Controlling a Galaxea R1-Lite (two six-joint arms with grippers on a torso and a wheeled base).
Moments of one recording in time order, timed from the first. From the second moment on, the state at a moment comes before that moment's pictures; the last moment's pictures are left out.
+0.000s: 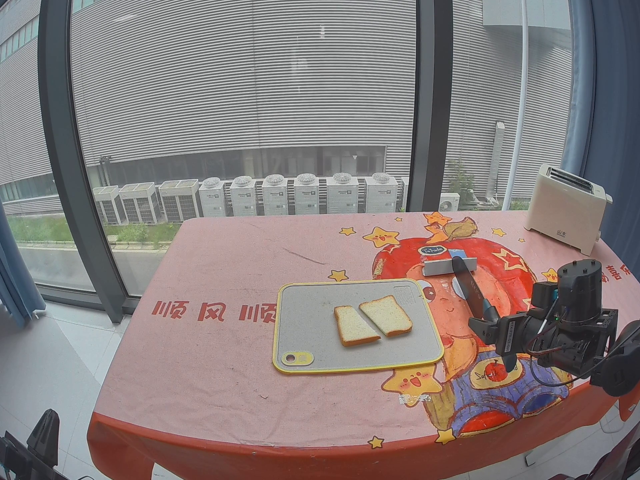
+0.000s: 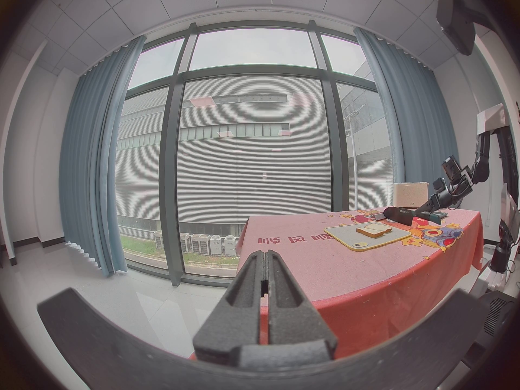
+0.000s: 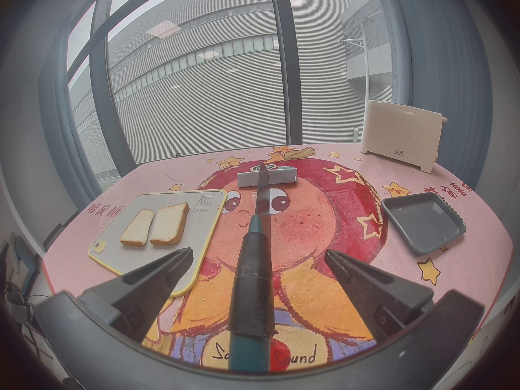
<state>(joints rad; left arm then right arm) -0.01 0.02 -0.02 0.00 -0.02 0.01 0.41 1.65 -0.39 -0.68 -0.22 0.27</state>
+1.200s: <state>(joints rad) -0.01 0.02 -0.02 0.00 -0.02 0.01 0.55 1.45 -0.37 -0.67 -0.21 0.18</state>
